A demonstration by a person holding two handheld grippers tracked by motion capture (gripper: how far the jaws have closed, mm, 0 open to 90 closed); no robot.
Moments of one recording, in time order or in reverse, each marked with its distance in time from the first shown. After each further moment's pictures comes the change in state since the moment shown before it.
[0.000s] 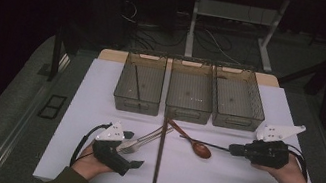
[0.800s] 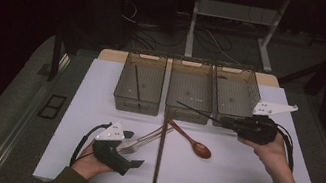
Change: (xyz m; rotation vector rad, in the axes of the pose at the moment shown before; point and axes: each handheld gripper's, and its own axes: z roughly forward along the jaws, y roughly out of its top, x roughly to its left) left arm 0.000 0.000 -0.001 0.001 0.007 0.003; right arm -0.013 0.054 0.021 -0.105 -0.168 0.088
